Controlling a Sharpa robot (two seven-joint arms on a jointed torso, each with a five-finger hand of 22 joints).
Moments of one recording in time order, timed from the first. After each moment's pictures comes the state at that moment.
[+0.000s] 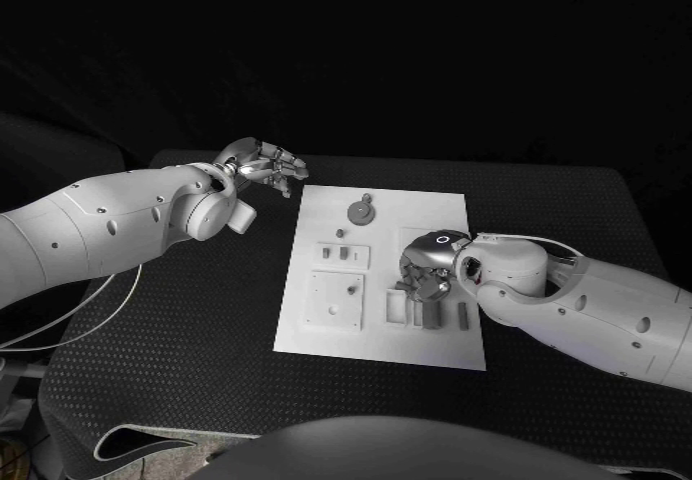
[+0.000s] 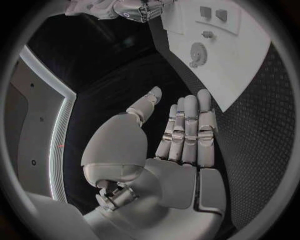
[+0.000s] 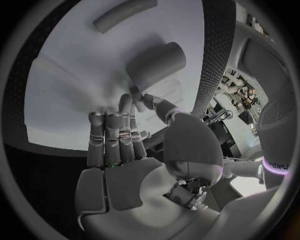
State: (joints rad) left arm 1.25 -0.82 -0.10 1.17 -0.40 -0.19 0.21; left_hand 1.10 -0.09 0.42 -0.29 0.06 0.85 0.18 0.29 0.45 1.15 0.12 0.07 0.28 0.98 0.01 1.03 0.47 0.04 1.11 -0.09 0.30 1.17; right arm 1.08 -0.63 -0.03 1.44 -1.88 0.06 -0.14; right_hand 1.01 -0.22 0.58 -0.14 0.42 0.99 0.11 0.35 0.53 1.23 0.01 0.36 0.91 1.16 -0.08 1.25 0.75 0.21 1.05 -0.02 1.04 1.31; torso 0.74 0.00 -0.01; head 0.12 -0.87
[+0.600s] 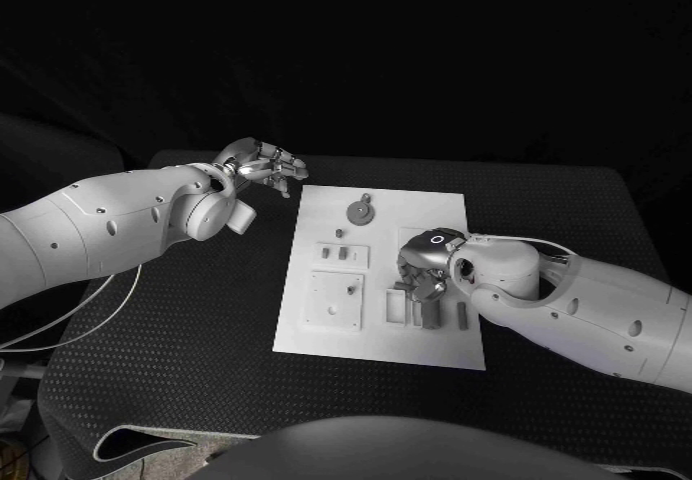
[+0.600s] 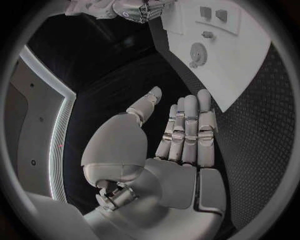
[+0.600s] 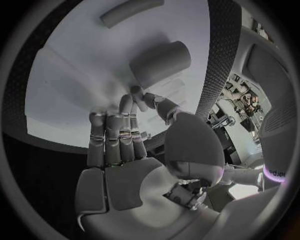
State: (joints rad) left arm 1.25 -0.82 -0.10 1.17 -0.40 -0.19 0.21; left_hand 1.10 -0.09 0.42 -0.29 0.06 0.85 0.18 0.29 0.45 1.15 0.12 0.07 0.28 0.98 0.01 1.03 0.47 0.04 1.11 -0.09 0.30 1.17; right arm 1.08 -0.62 -0.04 1.45 -1.95 0.07 -0.18; right_hand 1.01 -0.22 0.58 -0.14 0.42 1.01 0.11 0.35 0.53 1.22 0.00 0.39 0.93 1.15 -0.09 1.26 0.75 0.22 1.05 -0.01 1.05 1.31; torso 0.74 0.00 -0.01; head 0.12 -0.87
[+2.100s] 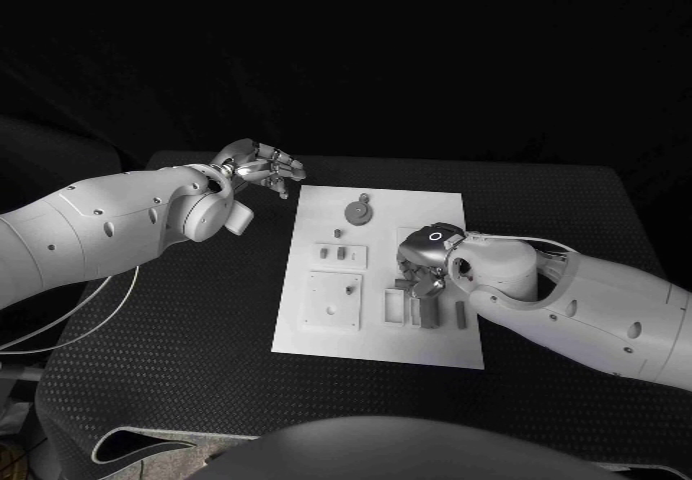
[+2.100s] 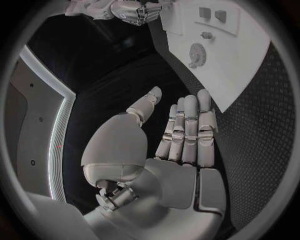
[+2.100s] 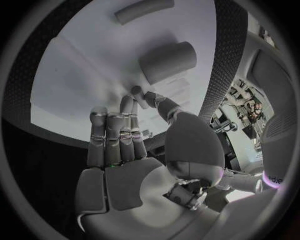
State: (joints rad) left arm 1.25 -0.82 -0.10 1.17 -0.40 -0.18 0.20; left_hand 1.10 -0.09 0.42 -0.29 0.06 0.85 0.18 0.29 0.45 1.15 0.12 0.07 0.28 0.98 0.01 1.03 0.47 0.04 1.11 -0.09 0.30 1.17; right arm 1.08 -0.62 -0.04 1.47 -2.01 0.07 -0.21; right_hand 1.01 -0.22 0.58 -0.14 0.42 1.01 0.10 0.36 0.54 1.22 0.01 0.41 0.94 1.15 -0.10 1.26 0.76 0.23 1.05 -0.02 1.05 1.31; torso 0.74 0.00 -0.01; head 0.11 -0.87
